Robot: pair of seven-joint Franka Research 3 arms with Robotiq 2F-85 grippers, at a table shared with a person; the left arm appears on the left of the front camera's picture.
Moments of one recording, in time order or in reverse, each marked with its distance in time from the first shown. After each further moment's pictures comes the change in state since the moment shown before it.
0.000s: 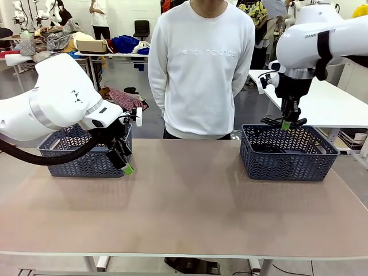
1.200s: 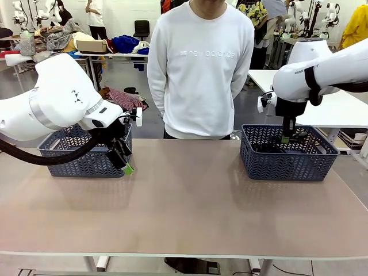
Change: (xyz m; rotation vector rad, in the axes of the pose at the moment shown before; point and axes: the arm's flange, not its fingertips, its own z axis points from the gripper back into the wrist) left arm 0.000 0.000 0.000 0.000 0.000 0.000; right arm -0.015 -0.044 -0.084 -0.064 0.032 -0.124
